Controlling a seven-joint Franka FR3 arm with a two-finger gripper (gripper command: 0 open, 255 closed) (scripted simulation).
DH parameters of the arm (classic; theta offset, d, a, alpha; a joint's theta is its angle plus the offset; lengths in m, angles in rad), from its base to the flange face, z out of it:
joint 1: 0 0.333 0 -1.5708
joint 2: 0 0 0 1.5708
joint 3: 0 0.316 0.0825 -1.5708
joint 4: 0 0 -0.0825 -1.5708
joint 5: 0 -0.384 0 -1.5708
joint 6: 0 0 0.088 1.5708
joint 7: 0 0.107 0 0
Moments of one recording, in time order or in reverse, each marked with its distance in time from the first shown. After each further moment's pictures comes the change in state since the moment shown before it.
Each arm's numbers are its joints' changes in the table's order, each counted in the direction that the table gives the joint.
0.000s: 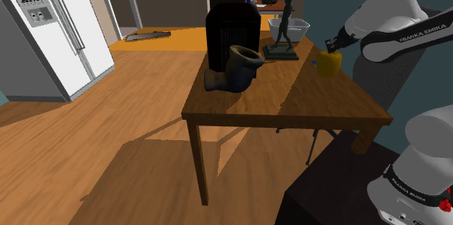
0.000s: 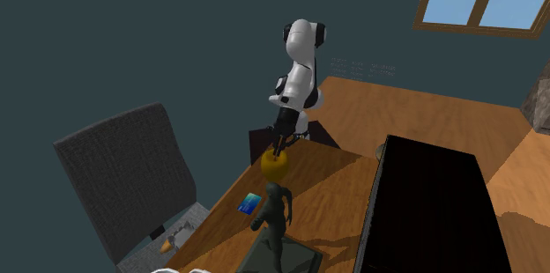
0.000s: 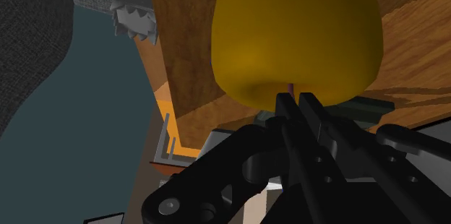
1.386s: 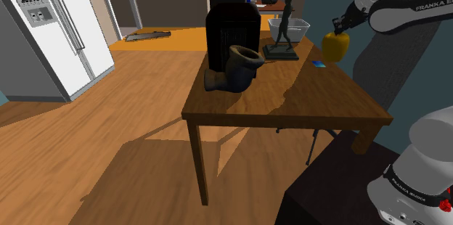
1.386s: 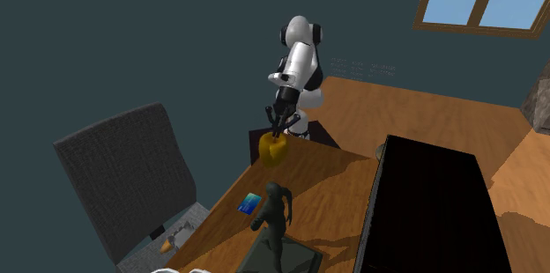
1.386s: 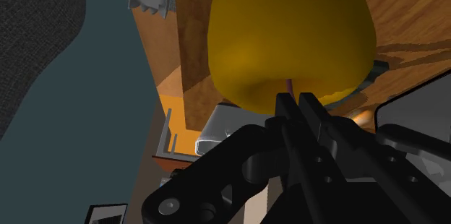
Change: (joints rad) arm 0.116 -0.097 -0.052 -0.146 -0.117 -0.254 -0.125
